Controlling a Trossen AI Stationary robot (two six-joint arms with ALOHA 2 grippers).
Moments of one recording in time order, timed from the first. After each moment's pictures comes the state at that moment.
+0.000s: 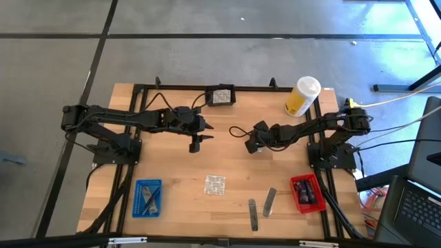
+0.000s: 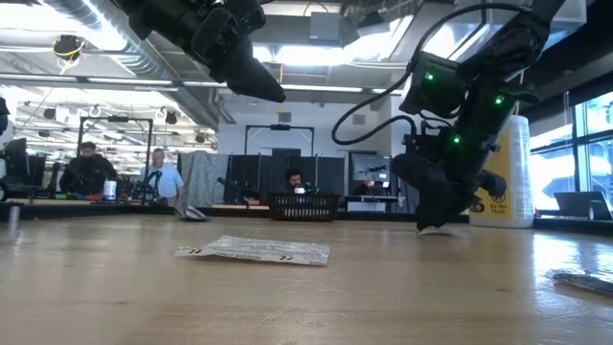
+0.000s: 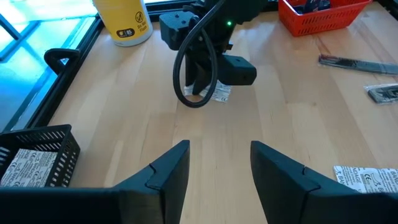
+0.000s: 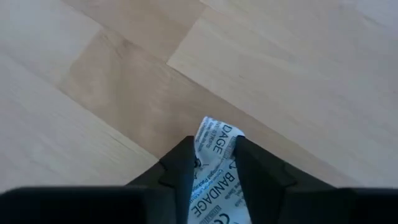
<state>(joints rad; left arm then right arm) 0.14 1.30 0.82 -0.06 0.02 0.13 -0.04 1.64 0.68 -0.29 0.41 0.90</state>
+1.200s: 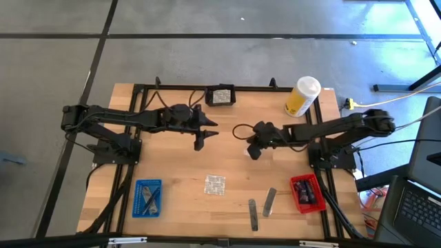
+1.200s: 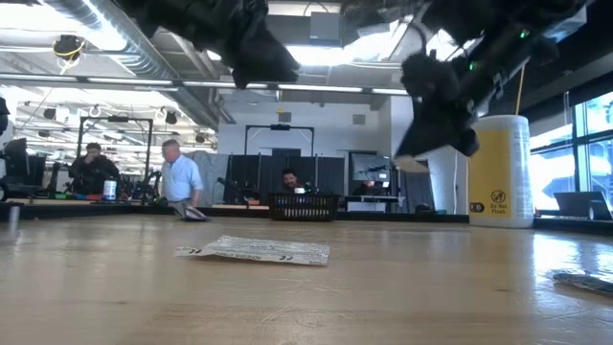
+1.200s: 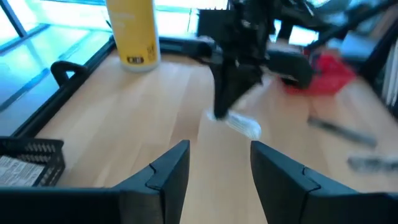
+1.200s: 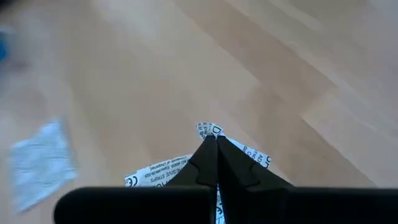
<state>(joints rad) 0.14 1.30 0.82 0.09 0.02 -0.08 0.05 1.34 0.67 -0.15 0.23 0.67</state>
